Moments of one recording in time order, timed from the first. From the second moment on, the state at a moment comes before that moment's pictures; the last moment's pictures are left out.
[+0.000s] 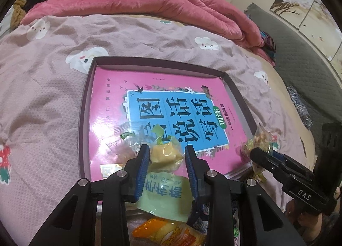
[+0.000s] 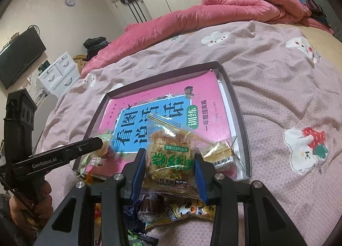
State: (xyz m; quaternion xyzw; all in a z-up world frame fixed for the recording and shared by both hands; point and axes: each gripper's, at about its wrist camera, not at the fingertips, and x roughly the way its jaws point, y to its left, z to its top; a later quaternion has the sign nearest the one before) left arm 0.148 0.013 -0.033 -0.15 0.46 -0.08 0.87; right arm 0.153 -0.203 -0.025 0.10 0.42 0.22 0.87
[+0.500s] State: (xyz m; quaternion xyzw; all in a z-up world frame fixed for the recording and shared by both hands) left arm 0.155 -0.002 -0.039 -0.13 0.47 -0.08 0.87; right arm 0.168 -0.183 -0.042 0.06 0.44 0.23 0.86
